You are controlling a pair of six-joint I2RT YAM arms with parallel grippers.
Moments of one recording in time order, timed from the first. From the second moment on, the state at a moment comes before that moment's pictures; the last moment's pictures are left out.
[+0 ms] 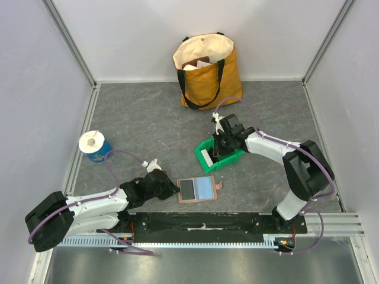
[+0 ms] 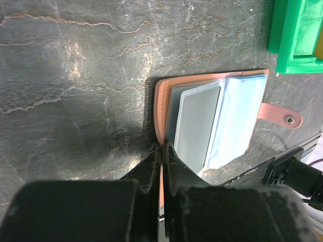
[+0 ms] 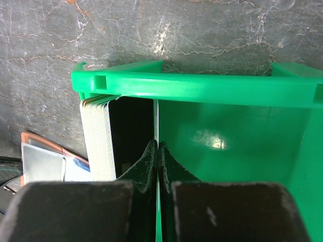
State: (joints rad) left arm -0.94 0.99 0.22 -0.02 -0.12 -1.25; right arm 0.55 1.67 1.00 -0.32 -0.21 0.28
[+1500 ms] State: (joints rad) left arm -0.94 0.97 0.21 -0.04 -0.12 -1.25; right arm 0.98 1.09 0.56 -0.24 0.10 0.87
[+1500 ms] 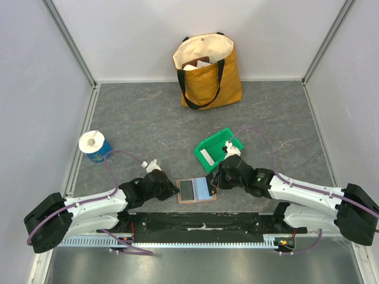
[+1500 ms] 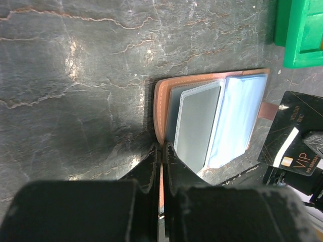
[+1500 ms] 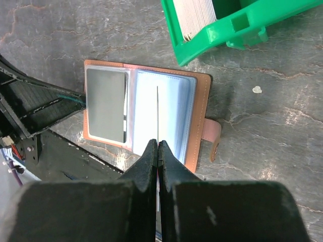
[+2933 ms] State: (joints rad) left arm -0.94 0.98 0.21 -0.02 -0.11 -1.25; right arm 1.03 1.16 0.52 -0.20 0.17 0.89
